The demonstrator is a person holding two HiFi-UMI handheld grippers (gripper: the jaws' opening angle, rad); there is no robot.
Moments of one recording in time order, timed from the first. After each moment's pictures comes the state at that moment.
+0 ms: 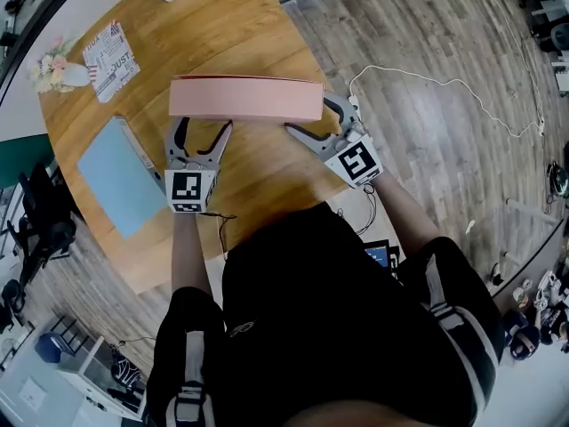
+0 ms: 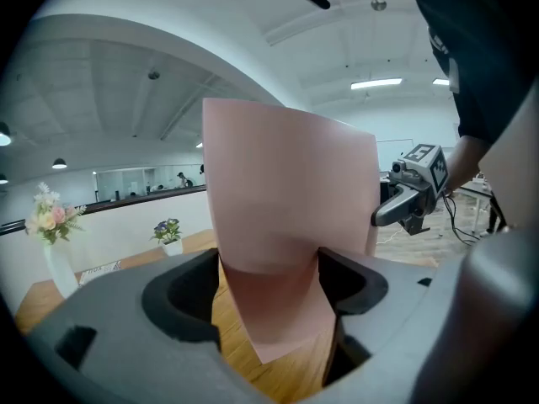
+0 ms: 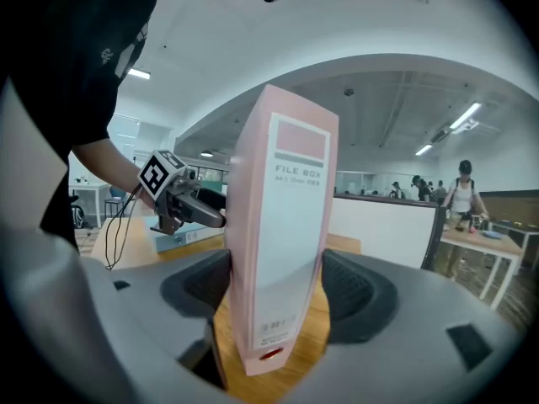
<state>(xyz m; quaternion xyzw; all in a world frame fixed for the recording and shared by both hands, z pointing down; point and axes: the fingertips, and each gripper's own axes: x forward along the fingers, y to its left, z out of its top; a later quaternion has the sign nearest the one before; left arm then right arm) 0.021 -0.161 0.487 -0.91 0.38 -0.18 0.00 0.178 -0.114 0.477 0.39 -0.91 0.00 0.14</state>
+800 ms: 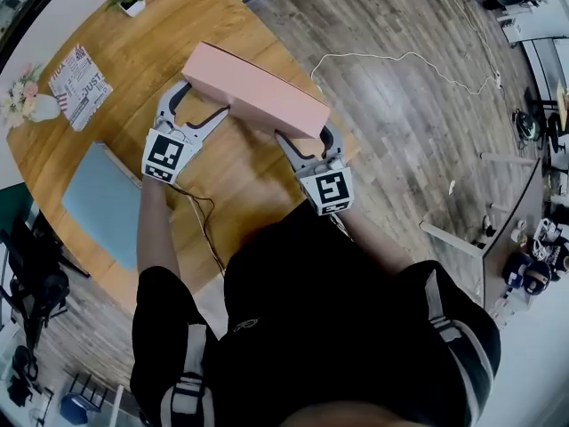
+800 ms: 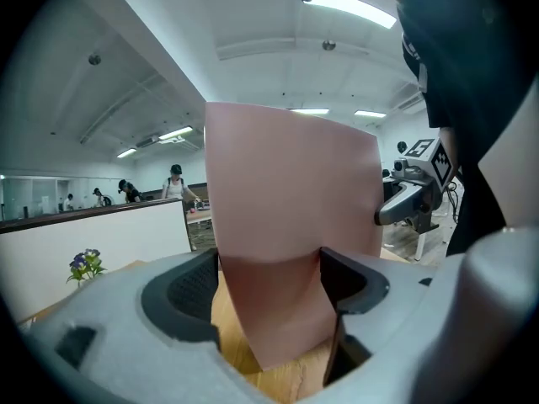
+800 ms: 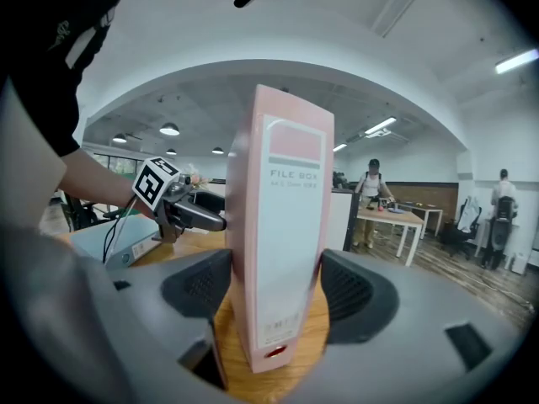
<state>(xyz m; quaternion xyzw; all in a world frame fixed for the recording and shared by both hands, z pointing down) 0.058 -0.184 0.484 -0.98 0.11 -0.14 0.06 0.161 -0.059 0.475 0.64 -0.76 0.06 0.14</state>
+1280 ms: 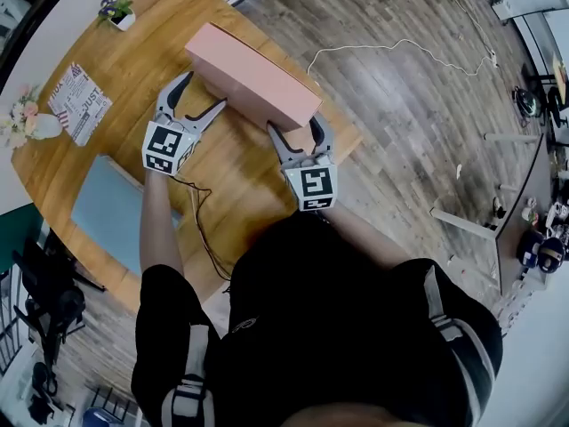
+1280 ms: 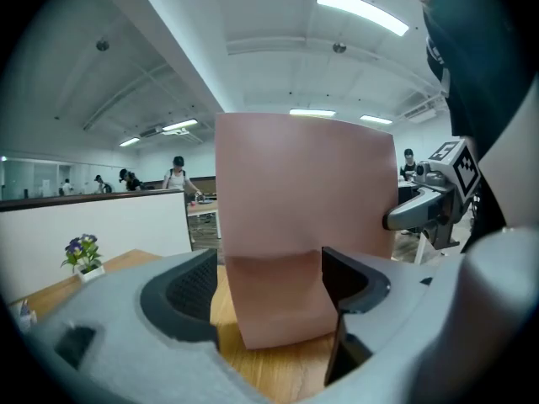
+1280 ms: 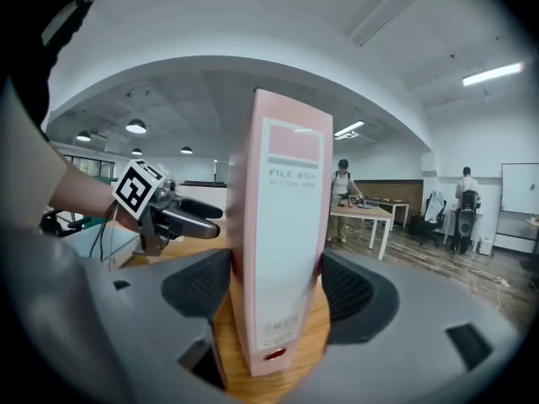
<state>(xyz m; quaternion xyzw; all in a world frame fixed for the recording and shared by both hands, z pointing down) 0.065 -0.202 0.493 -0.98 0.11 -0.14 0.02 0.158 -0.062 0.474 0.72 -0.68 0.07 0.12</state>
